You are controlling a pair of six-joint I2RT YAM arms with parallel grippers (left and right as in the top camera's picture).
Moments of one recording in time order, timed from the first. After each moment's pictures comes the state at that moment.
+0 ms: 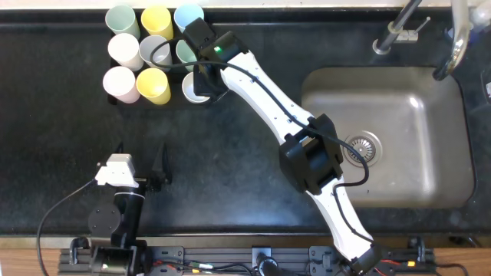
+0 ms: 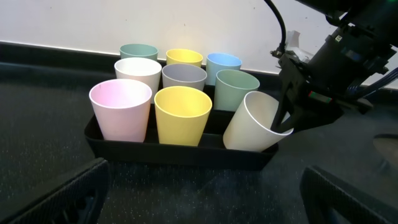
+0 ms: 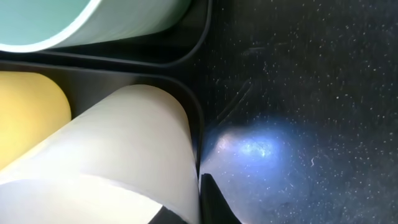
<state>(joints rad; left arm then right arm) -0.05 0.01 0.01 -0.08 0.03 -0.15 0.67 2.43 2.30 -1.17 -0.10 0.63</state>
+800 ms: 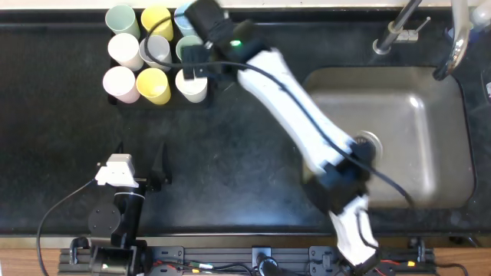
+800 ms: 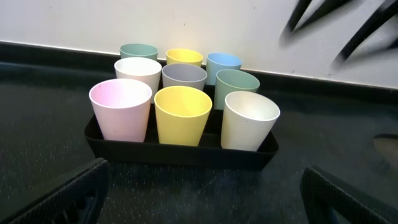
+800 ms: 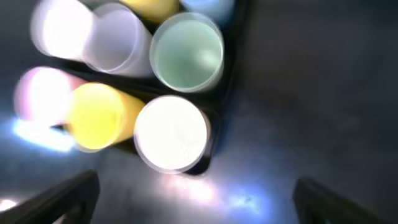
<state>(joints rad) -0.05 0.01 0.01 -0.08 0.03 -0.15 0.66 2.10 2.30 -1.18 0.01 0.47</state>
